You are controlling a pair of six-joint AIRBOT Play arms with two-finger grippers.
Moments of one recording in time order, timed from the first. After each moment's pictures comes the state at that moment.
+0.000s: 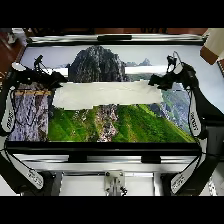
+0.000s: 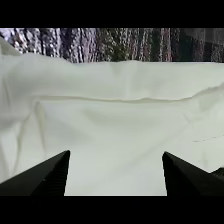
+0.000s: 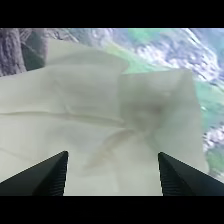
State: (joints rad) left arm 0.20 -1.99 1.87 0.83 -1.27 -1.29; right arm -0.06 -1.96 1.79 -1.22 1.06 1.55
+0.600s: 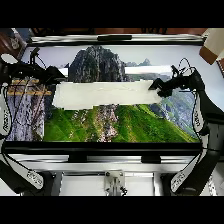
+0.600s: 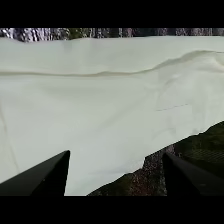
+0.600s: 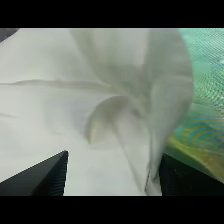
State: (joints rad) left arm 0.18 -1.91 1.92 0.83 -1.40 -1.31; right arm -0.15 -2.06 1.80 -0.97 1.23 1.50
